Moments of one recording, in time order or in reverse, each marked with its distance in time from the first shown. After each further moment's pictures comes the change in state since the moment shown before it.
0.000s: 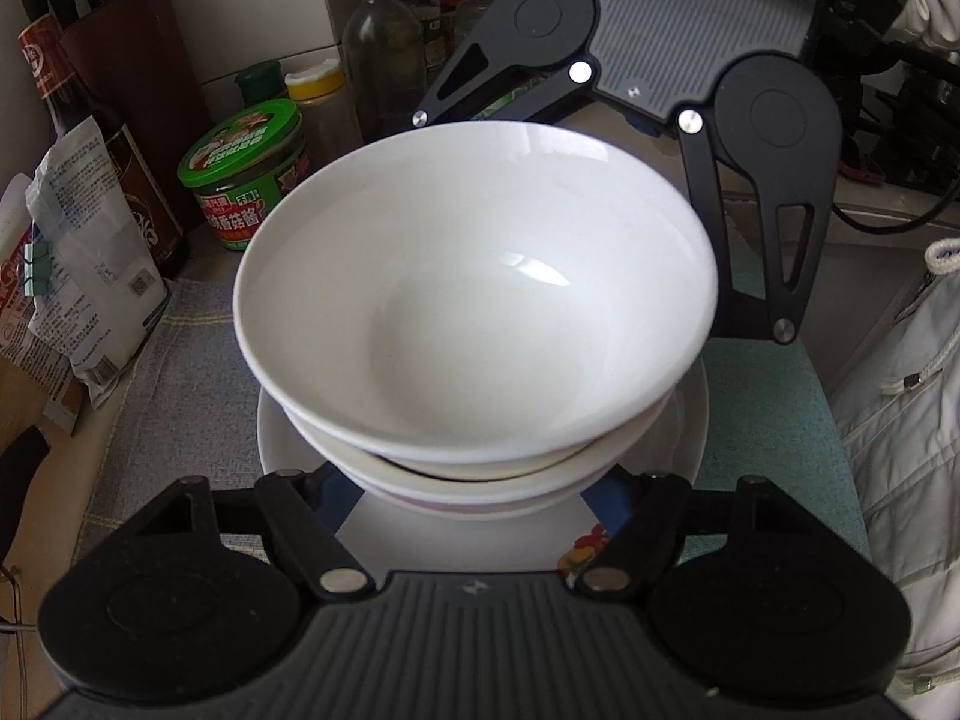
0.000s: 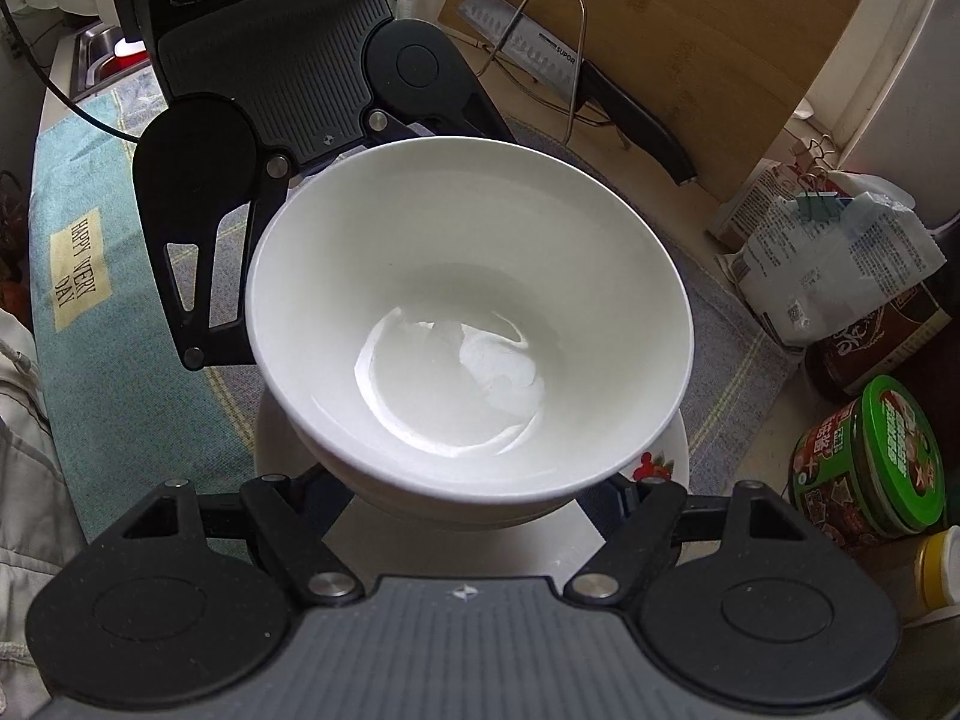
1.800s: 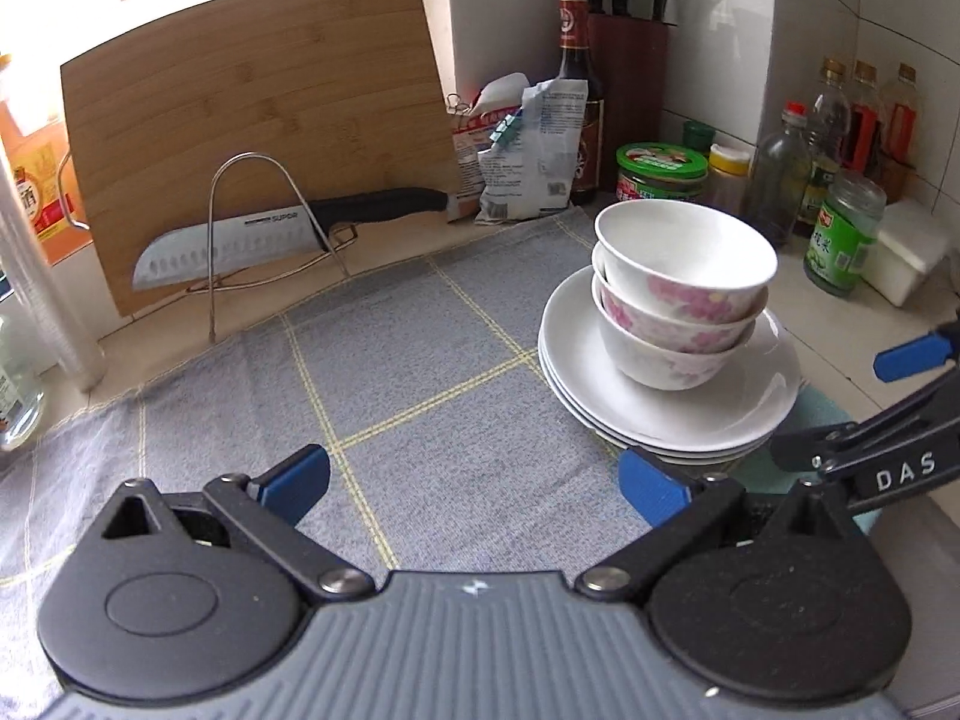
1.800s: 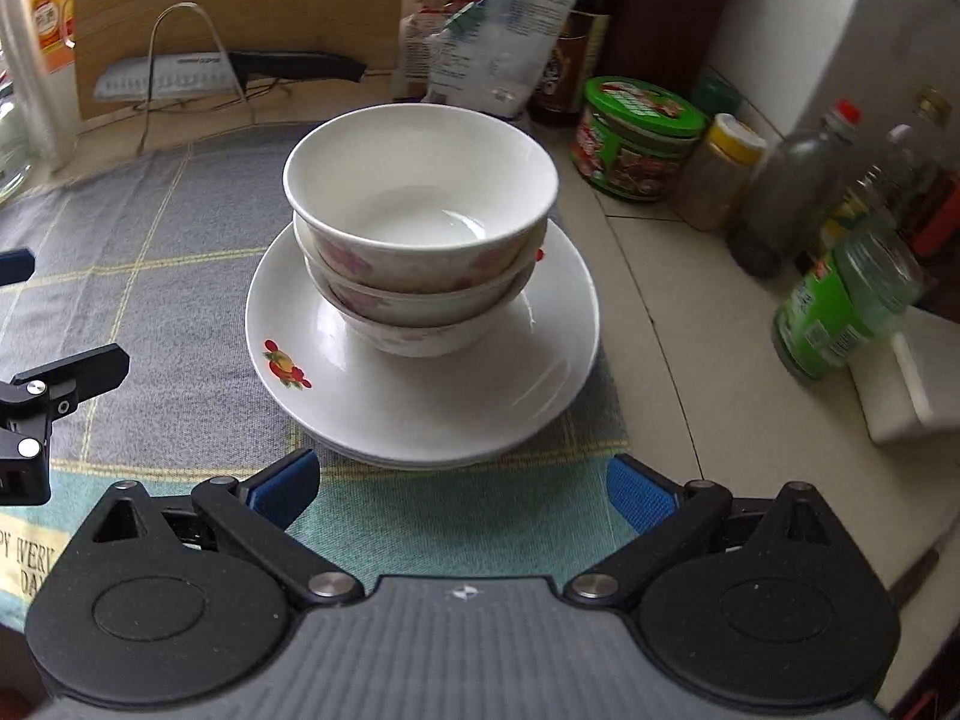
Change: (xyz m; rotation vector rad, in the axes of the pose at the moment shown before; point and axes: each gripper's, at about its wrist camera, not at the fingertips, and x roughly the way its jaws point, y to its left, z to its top) left arm -0.119 -0.093 -0.057 -0.819 -0.077 0.641; right arm -0.044 0.100 0.004 0.913 0.080 -0.491
